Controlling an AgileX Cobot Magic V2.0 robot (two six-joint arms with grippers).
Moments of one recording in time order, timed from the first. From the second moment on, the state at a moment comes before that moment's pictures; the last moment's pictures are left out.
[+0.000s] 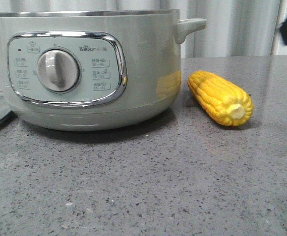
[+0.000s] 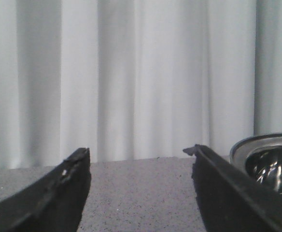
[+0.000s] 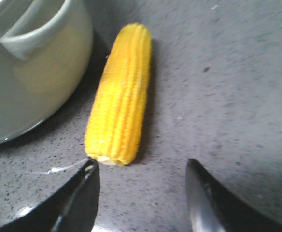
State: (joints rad) left arm -0.08 0.77 -0.25 0.07 -0.64 -0.07; right arm 0.28 1.00 -0.81 0.11 0.63 0.04
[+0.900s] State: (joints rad) left arm -0.08 0.63 -0.25 0.08 -0.54 -0.07; right arm 0.33 1.52 -1.10 0.18 0.76 0.05
